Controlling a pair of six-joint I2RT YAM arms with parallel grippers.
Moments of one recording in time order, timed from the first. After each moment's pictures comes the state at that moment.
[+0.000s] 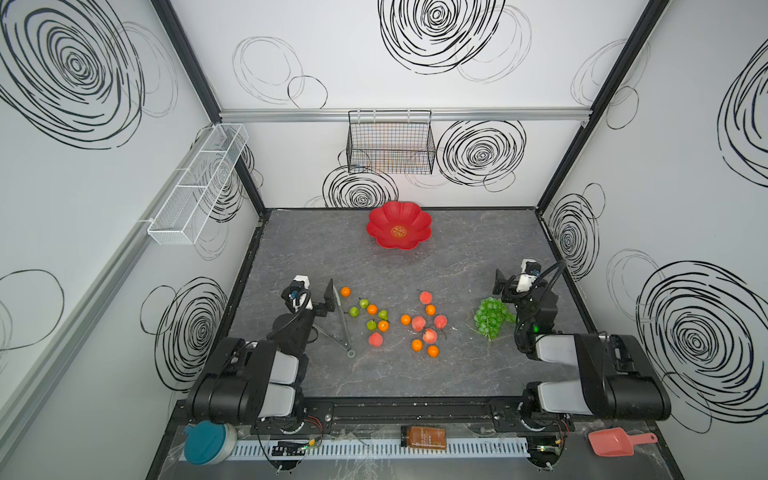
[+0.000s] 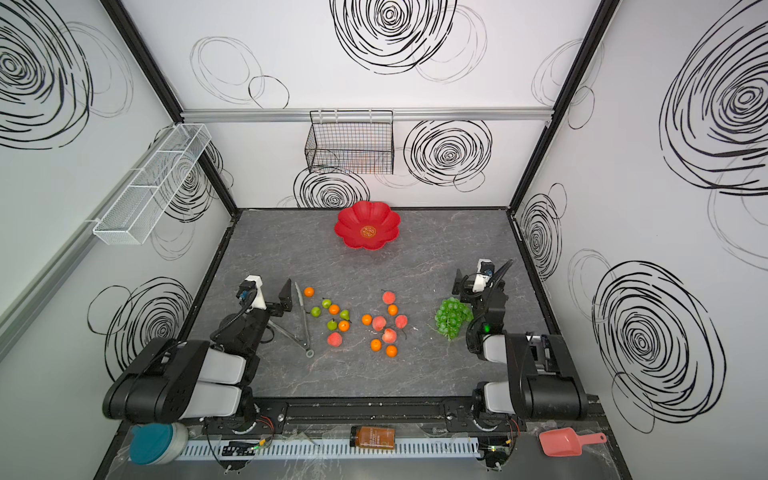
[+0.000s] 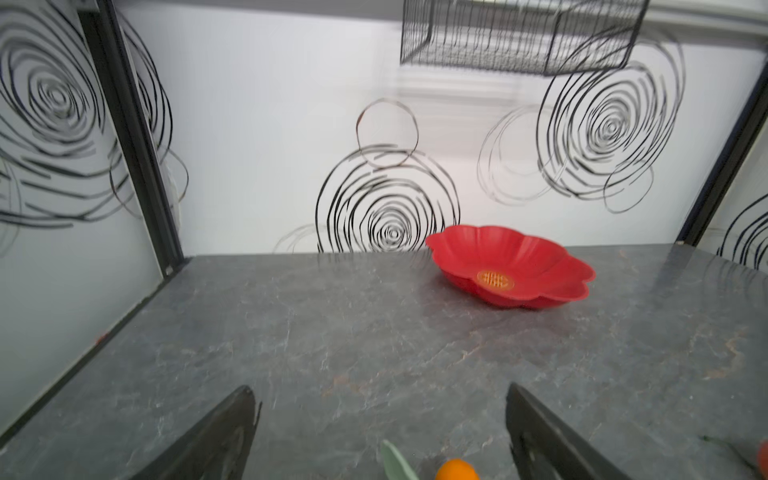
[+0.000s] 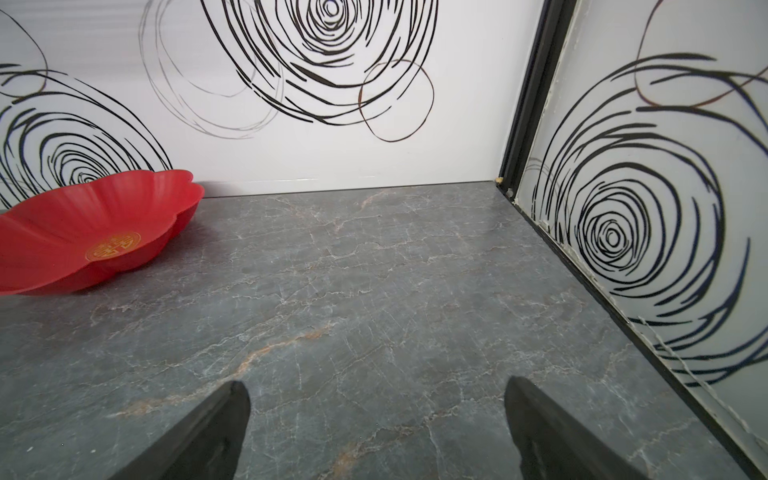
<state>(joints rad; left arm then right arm) -0.07 1.35 0.01 1.44 0.03 -0.03 -0.04 1.34 0.21 0.97 0.03 0.04</state>
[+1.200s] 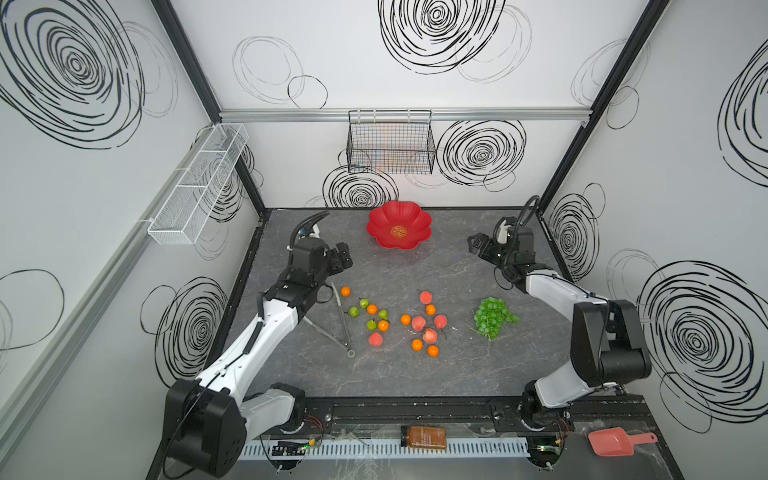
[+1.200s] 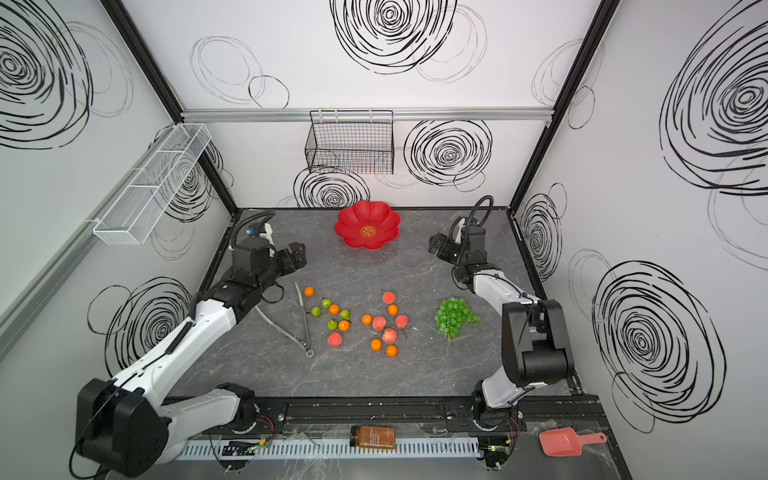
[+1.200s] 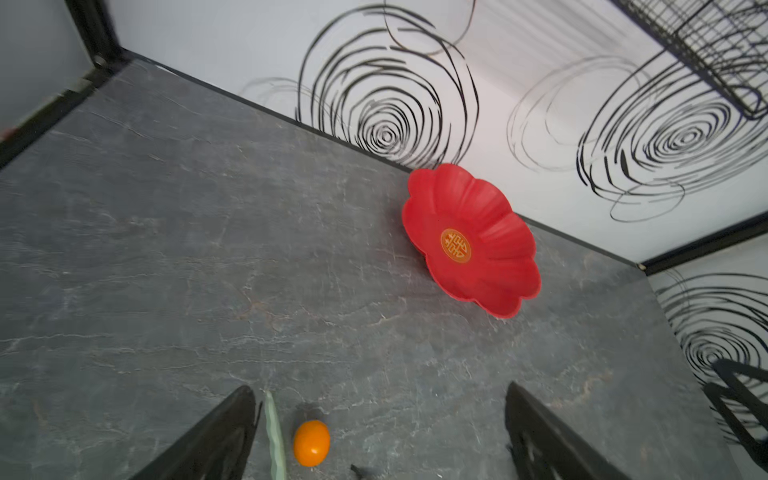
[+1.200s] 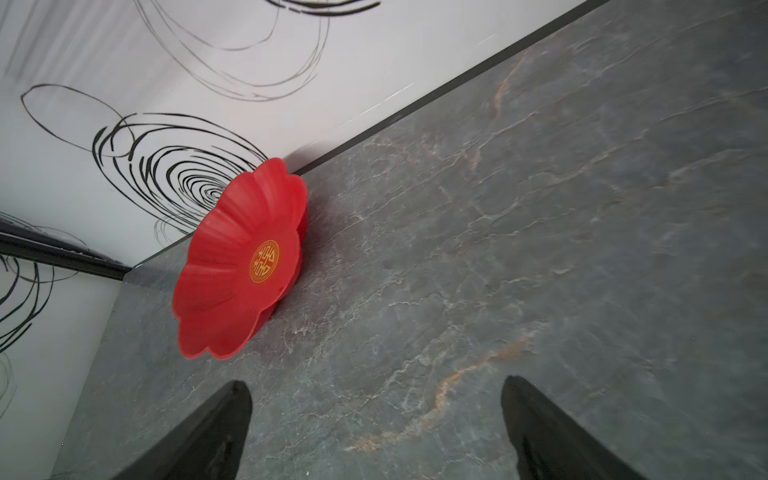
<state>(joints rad) -0.25 1.21 0.92 -0.22 -0.08 -0.53 0.09 1.60 0.95 0.10 -0.19 0.55</state>
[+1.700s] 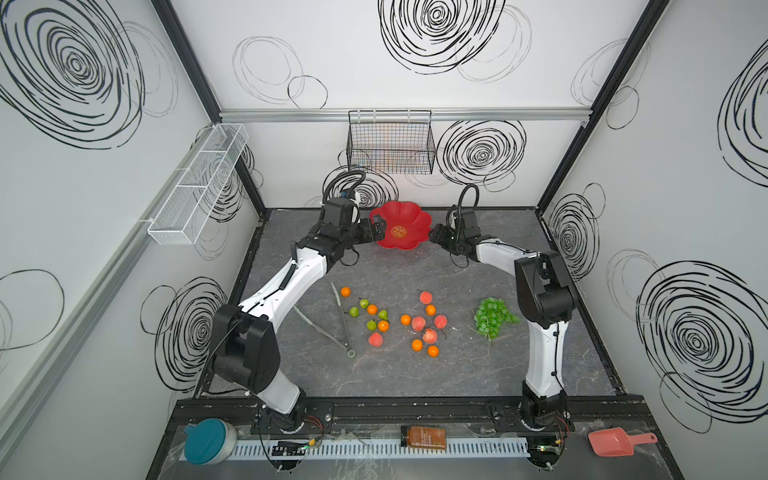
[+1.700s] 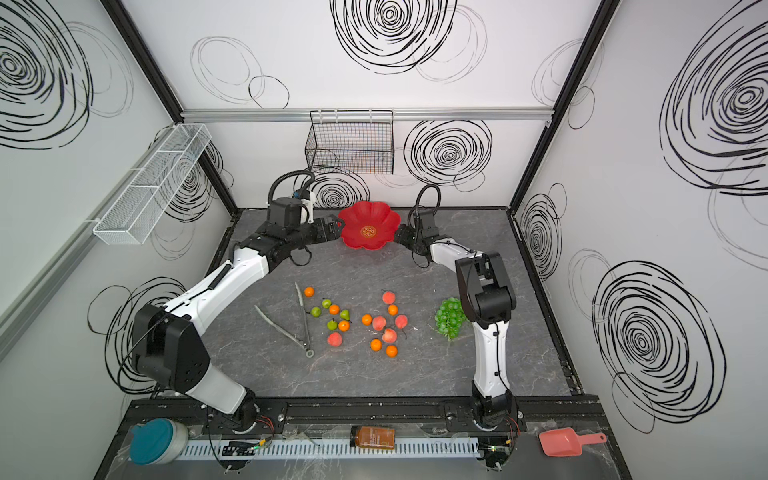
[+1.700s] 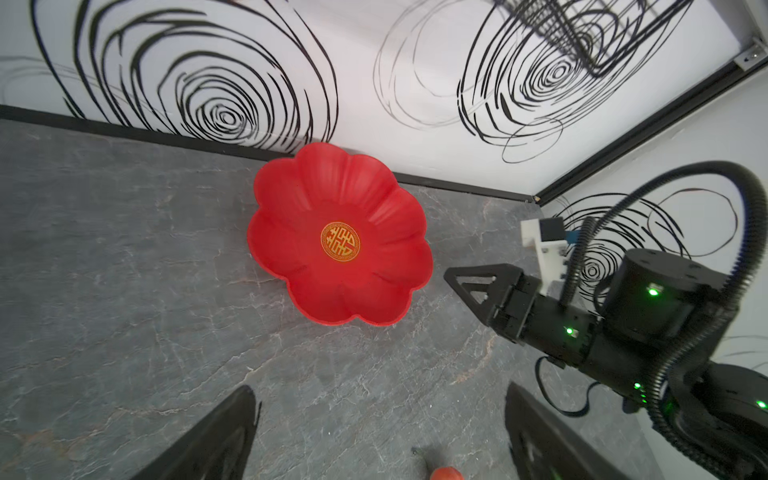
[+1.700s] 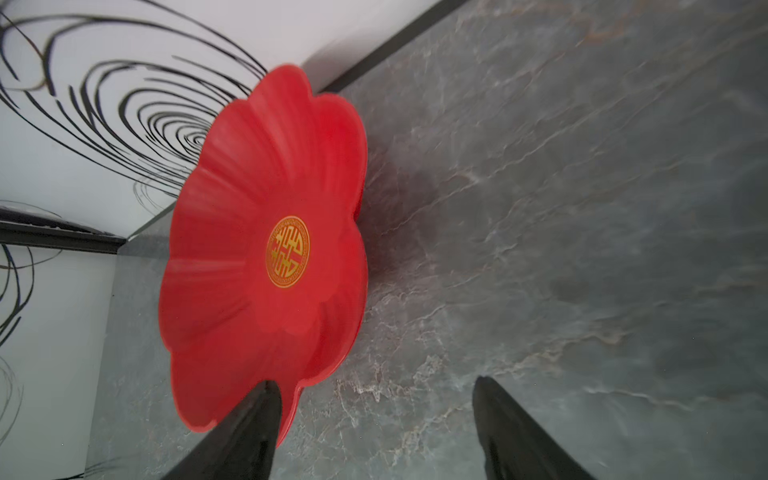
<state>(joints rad) -0.31 1.60 1.34 -0.28 0.17 -0.46 0.30 2.11 1.46 -0.05 -0.16 0.73</state>
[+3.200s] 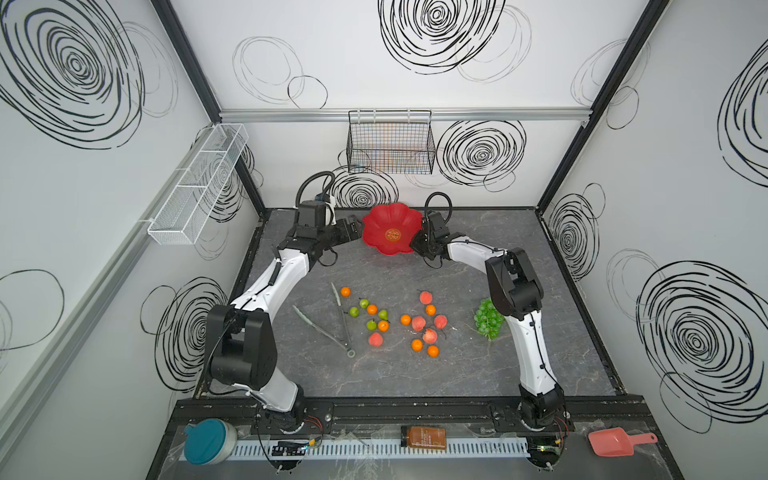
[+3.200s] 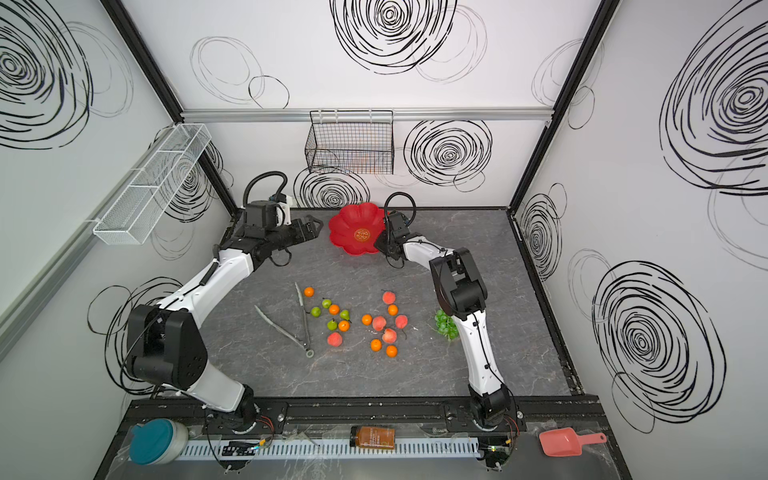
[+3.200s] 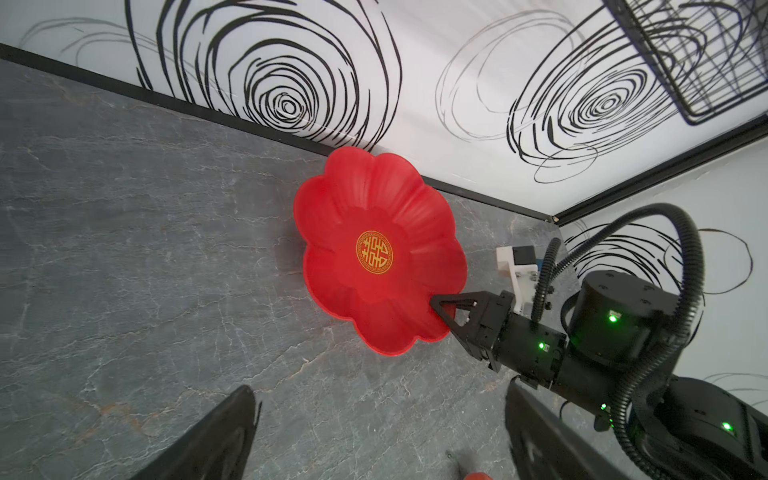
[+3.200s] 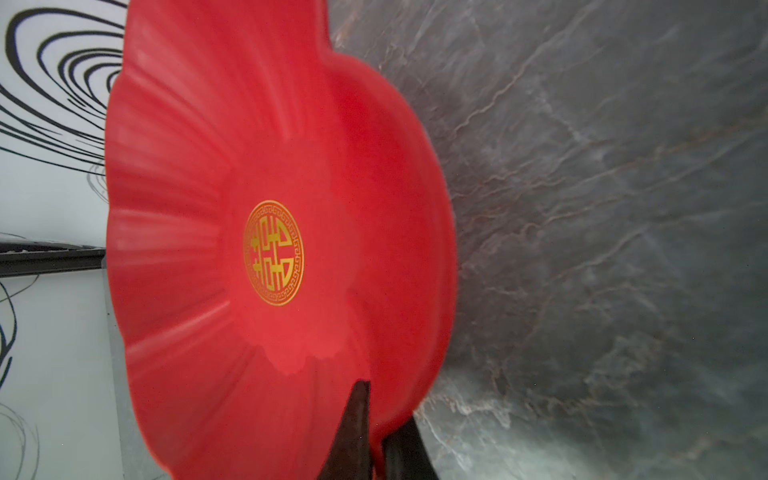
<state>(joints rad) -0.12 1.59 1.27 -0.24 0.30 -0.45 0.43 2.31 1.72 -0.21 -0.09 0.97</state>
